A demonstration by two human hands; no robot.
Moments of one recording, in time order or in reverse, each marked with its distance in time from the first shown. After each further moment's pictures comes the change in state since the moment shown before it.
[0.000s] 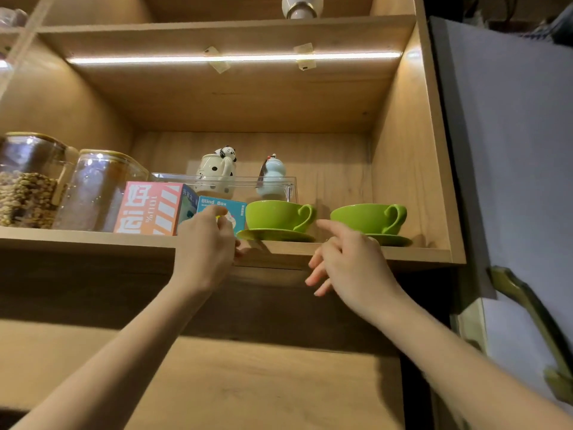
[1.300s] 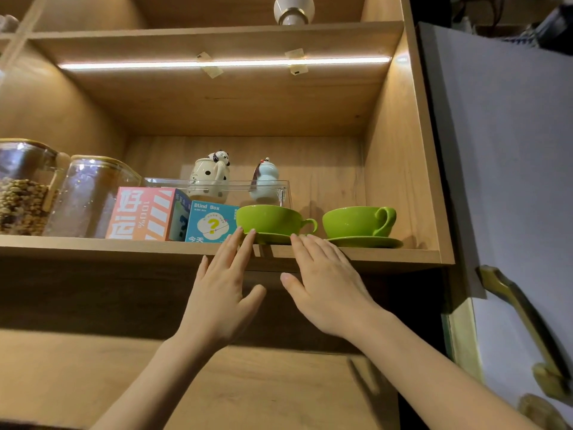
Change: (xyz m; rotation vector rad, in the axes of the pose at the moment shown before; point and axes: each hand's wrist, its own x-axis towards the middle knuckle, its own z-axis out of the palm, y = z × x) left_hand -0.042 -0.025 0.021 0.311 -0.255 0.337; right_hand 0.002 0.015 0.017 -0.766 -0.051 -0.261
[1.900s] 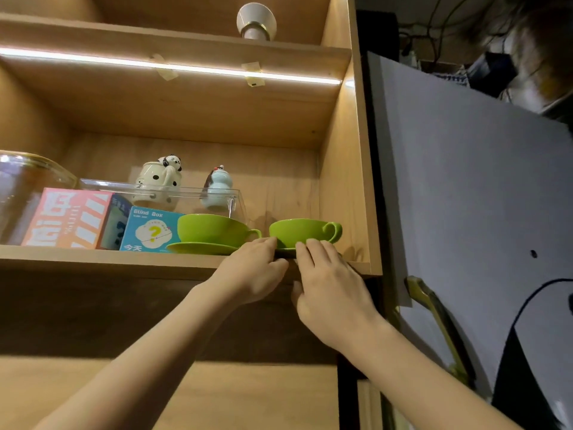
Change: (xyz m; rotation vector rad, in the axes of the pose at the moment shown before) left_hand 0.064 0.098 0.023 -0.055 -0.316 0.020; right_hand -0.037 0.055 -0.038 -0.211 0.086 0.042
